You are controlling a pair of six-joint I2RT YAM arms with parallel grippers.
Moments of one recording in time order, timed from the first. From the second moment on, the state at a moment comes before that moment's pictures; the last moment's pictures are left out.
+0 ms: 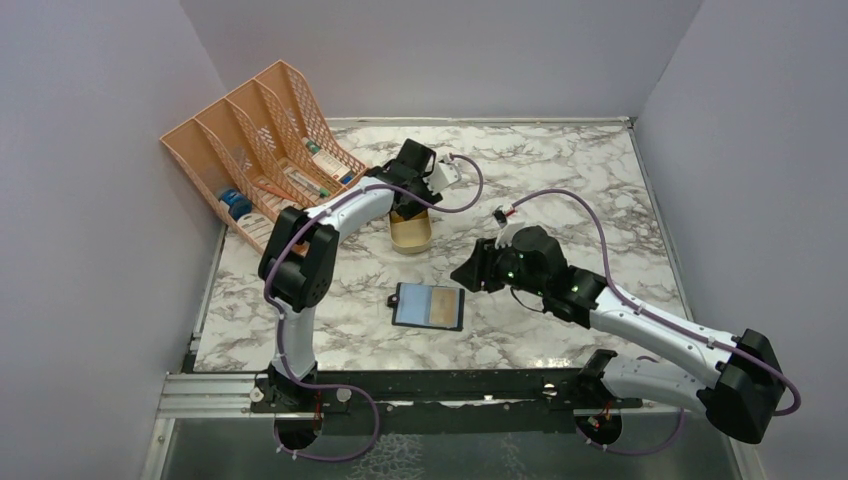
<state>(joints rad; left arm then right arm) -0.54 1.98 1.52 -0.47 -0.08 0.59 0.82 1.05 0.66 -0.08 -0.06 0.62</state>
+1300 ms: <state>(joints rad) -0.60 2.01 1.49 -0.40 -0.26 0.63 0.82 1.02 0.66 -0.11 -0.02 0.65</state>
